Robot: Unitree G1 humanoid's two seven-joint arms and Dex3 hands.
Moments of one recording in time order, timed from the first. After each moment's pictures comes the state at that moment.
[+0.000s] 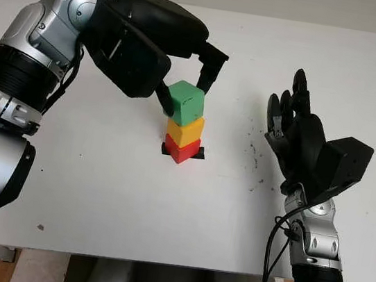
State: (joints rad) left arm -1.30 0.59 -0.35 0.66 0.46 -0.60 -0.86; right arm -0.38 -0.14 -0.13 0.15 0.09 0.05 0.06
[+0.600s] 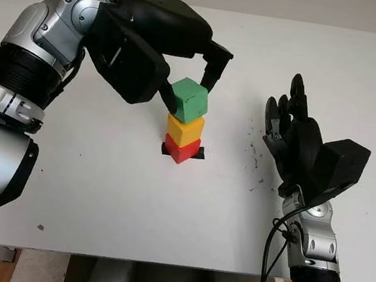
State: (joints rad) left arm -1.32 0.57 -0.36 0.70 0.49 -0.65 -0.82; right arm -0.36 -0.13 -0.13 0.14 0.09 0.07 0.05
